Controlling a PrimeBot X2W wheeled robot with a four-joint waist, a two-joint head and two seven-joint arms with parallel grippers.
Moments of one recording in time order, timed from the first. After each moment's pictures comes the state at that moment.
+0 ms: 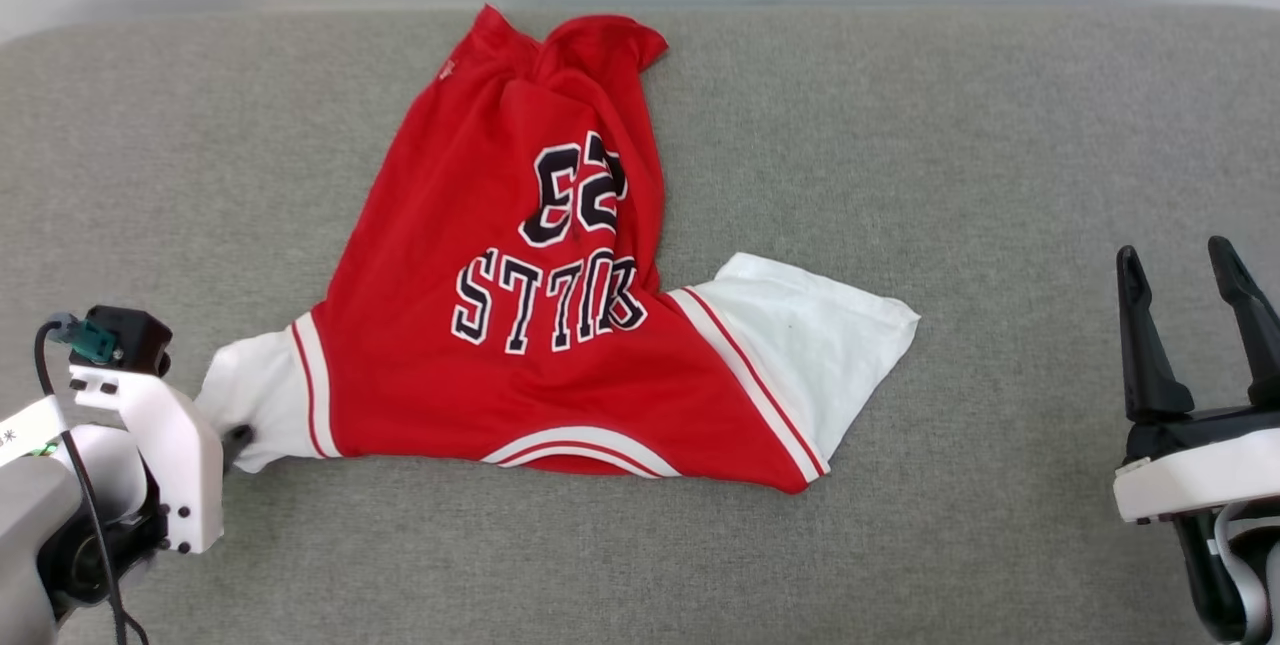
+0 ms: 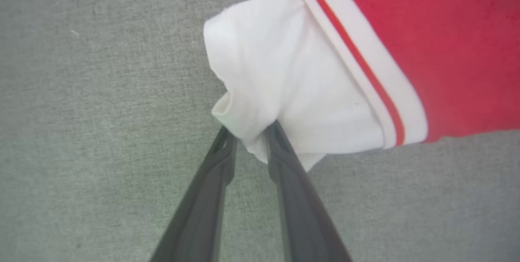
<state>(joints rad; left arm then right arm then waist) -0.75 0.98 -1.23 0.37 -1.34 0.08 0.22 -0.14 -0.19 -0.10 -0.01 0.20 0.13 -0.16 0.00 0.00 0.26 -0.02</state>
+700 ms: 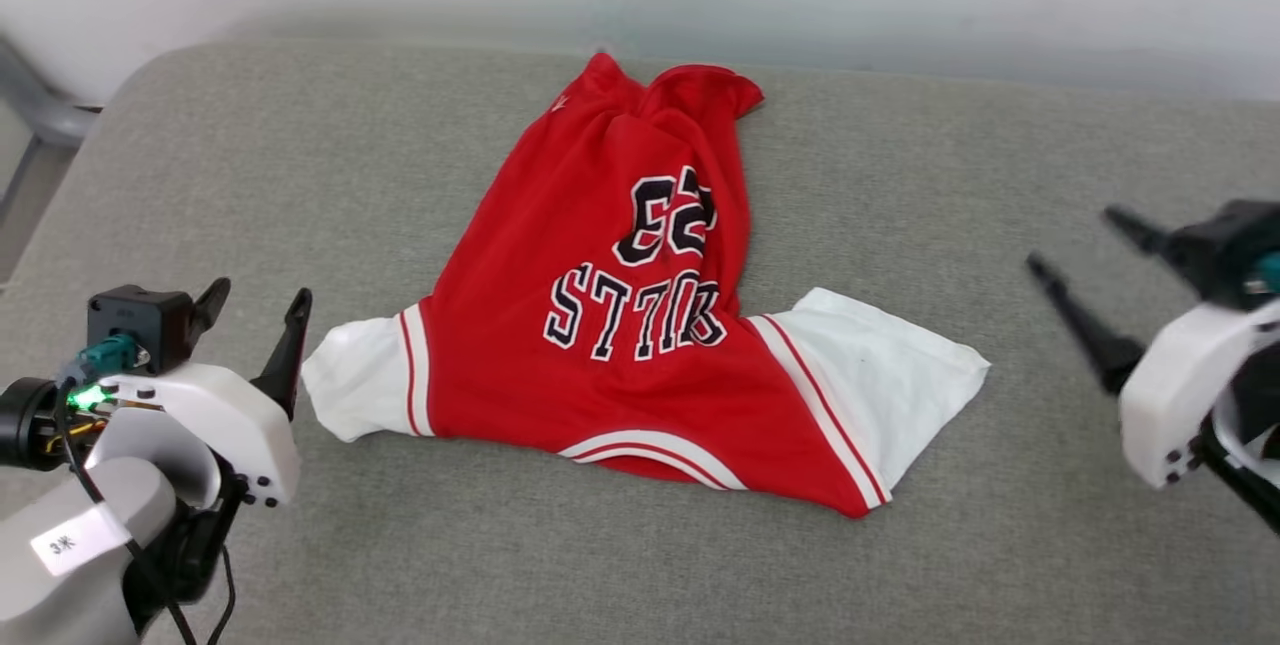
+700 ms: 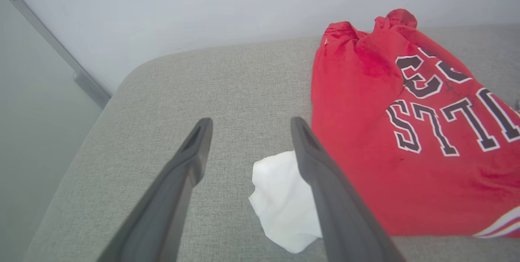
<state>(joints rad) -0.67 0.92 -1.09 0.21 -1.16 0.35 -0.26 -0.36 -0.59 0.26 -0.05 0.39 0.13 0.29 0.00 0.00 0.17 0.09</state>
